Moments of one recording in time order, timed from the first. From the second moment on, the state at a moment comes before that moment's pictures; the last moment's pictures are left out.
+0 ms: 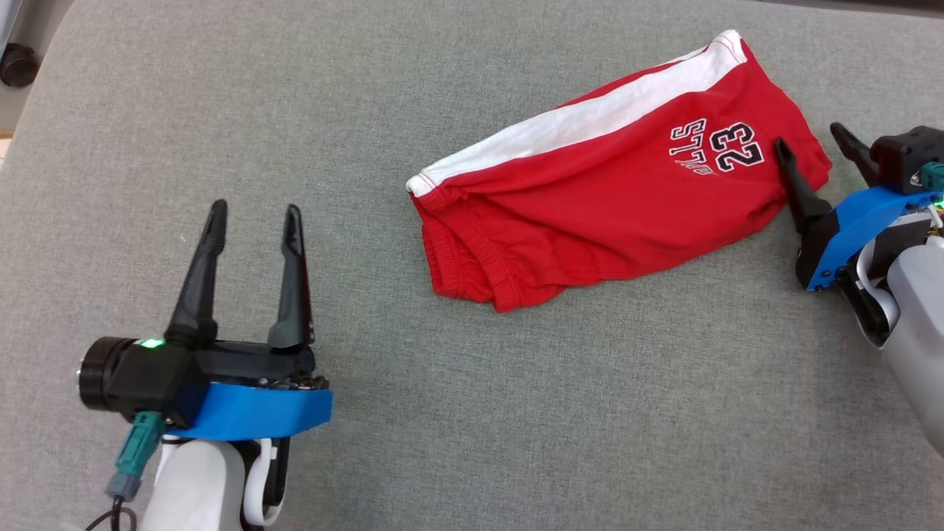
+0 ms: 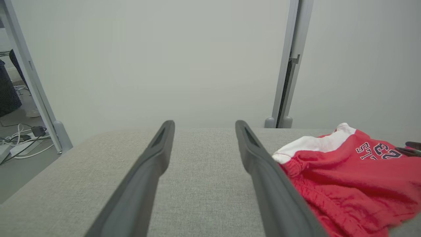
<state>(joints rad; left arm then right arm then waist) -0.30 0.05 -0.15 0.03 -0.15 0.03 -0.26 -0.93 -0.47 0.61 1.02 0.51 0.13 -0.24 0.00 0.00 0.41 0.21</state>
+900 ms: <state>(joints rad) -0.25 0.05 -0.09 0.05 -0.14 0.02 -0.26 -0.82 -0.43 0.65 0.99 0.72 0.13 -0.26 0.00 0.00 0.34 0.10</state>
